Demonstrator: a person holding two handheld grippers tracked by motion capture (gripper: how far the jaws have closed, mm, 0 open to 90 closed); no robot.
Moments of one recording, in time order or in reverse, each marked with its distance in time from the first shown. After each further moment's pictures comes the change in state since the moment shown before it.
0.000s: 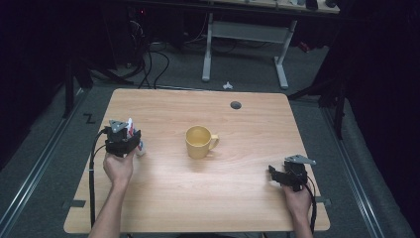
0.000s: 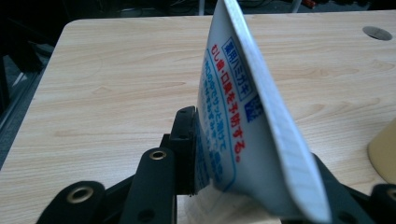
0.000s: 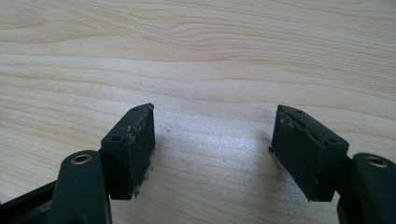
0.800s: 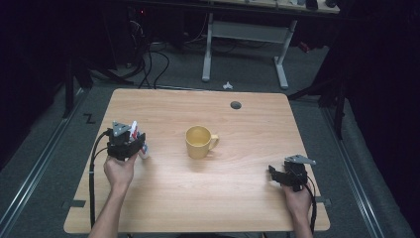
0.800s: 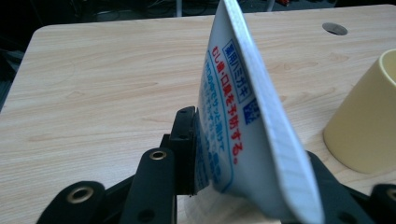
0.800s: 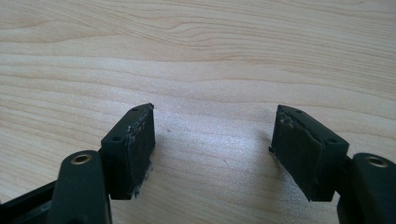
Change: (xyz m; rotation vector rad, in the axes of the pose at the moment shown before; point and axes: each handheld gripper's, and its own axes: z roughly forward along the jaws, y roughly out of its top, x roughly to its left) left arm -0.014 0.000 -0.016 0.006 -0.082 0.041; right arm 0.000 0.000 0.000 0.000 0.000 -0.001
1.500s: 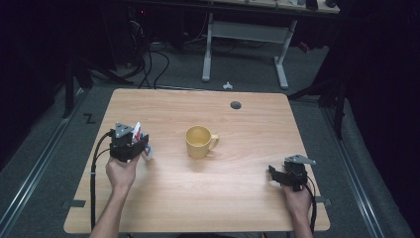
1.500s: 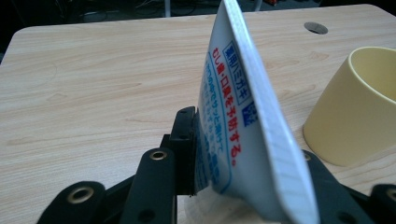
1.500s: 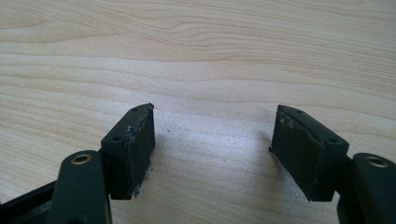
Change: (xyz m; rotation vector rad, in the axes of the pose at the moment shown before) left arm -0.007 0.001 -0.004 -0.002 -0.037 0.007; right arm 0.000 0.000 0.000 0.000 0.000 0.000
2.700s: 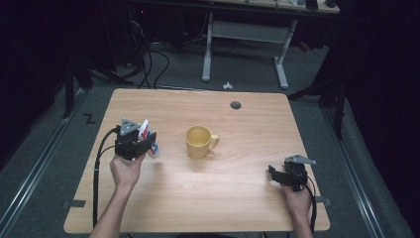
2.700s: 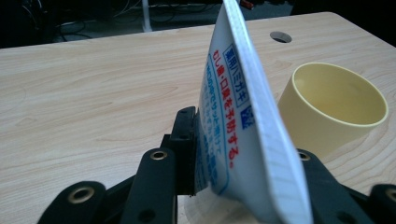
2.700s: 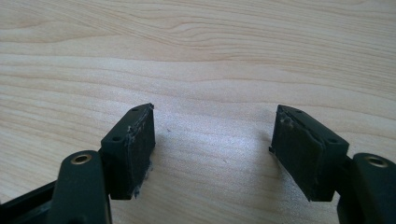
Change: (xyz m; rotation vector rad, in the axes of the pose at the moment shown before) left arm -0.022 0.019 -0.009 -0.017 -0.076 0.046; right arm 0.000 0.000 0.000 0.000 0.000 0.000
